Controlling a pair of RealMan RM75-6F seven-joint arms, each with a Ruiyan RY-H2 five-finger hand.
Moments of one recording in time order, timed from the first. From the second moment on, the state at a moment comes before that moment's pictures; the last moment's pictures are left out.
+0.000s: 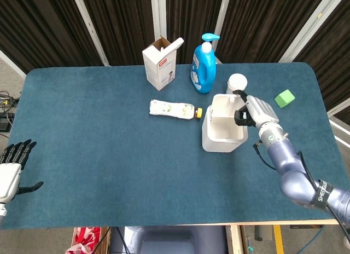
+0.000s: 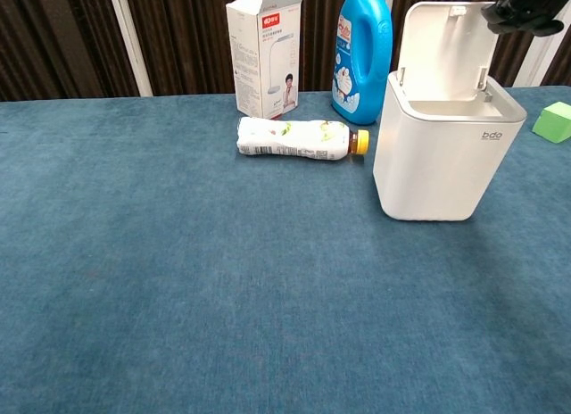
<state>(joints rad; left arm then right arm) -0.13 -1.08 -0.03 -1.65 1.45 1.38 0.03 1.07 -0.88 0.28 -1.88 -0.08 0.76 -0.27</state>
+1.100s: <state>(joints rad) -0.14 -1.07 -0.02 -1.66 1.45 1.37 0.03 1.03 -0.82 0.23 -2.08 -0.19 0.76 -0.20</state>
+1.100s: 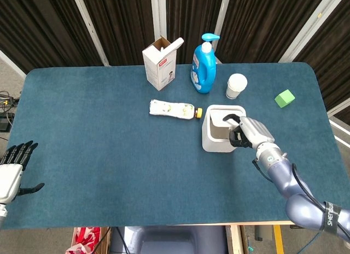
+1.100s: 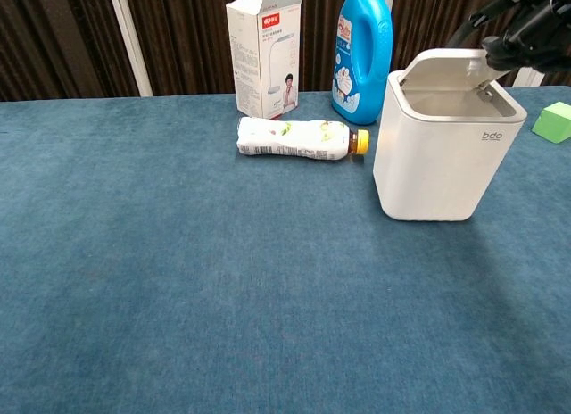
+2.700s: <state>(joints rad) -0.13 -1.06 -0.01 -1.67 1.46 1.37 0.02 1.00 -0.89 0.14 -2.10 -0.29 0.86 -0.21</state>
